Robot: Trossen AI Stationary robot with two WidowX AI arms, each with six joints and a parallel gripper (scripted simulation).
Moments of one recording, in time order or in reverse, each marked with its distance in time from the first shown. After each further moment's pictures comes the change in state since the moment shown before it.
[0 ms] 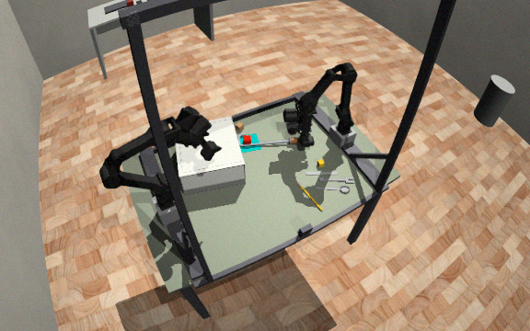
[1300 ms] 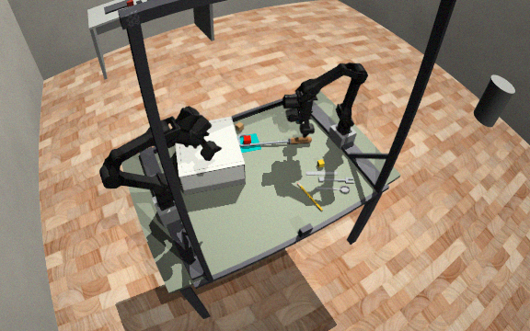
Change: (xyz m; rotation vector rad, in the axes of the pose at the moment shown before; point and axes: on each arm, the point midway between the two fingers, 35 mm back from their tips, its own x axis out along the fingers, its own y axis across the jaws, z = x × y) left arm 0.000 0.000 0.000 0.000 0.000 0.000; right arm -0.082 0.000 0.008 0.005 -0.017 -0.001
